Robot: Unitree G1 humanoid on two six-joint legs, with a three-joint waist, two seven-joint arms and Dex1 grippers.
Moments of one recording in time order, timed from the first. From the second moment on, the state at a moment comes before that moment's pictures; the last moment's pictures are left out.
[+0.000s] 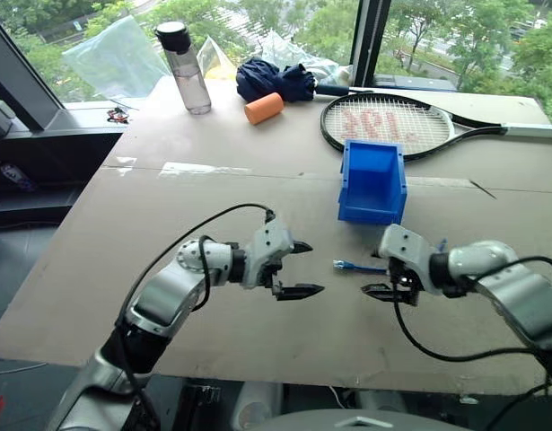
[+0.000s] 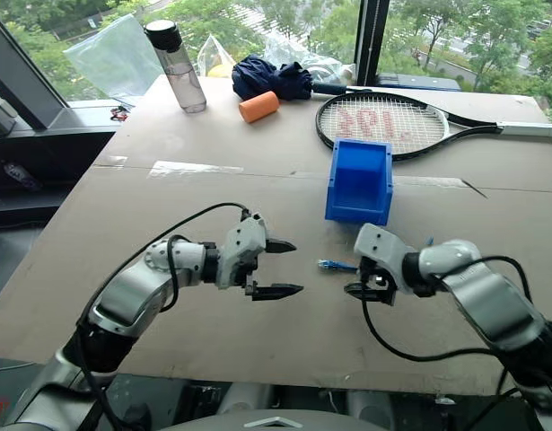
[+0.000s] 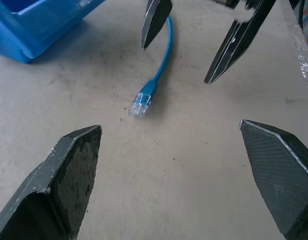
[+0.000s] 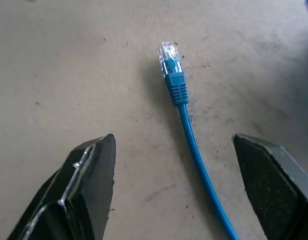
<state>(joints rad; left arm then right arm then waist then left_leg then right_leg) -0.39 0.59 -0.36 -0.19 -0.33 0.47 -1.02 -0.09 -0.81 0.09 -0.64 0.26 0.82 0.91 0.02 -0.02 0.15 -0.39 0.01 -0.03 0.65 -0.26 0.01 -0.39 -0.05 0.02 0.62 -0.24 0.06</state>
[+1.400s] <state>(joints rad) -0.61 0.47 -0.11 -0.12 -0.88 1.19 -1.21 0.17 -0.32 -0.14 -0.85 1.37 0.82 0.14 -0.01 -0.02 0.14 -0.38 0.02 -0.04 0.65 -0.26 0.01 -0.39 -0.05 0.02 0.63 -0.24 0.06</state>
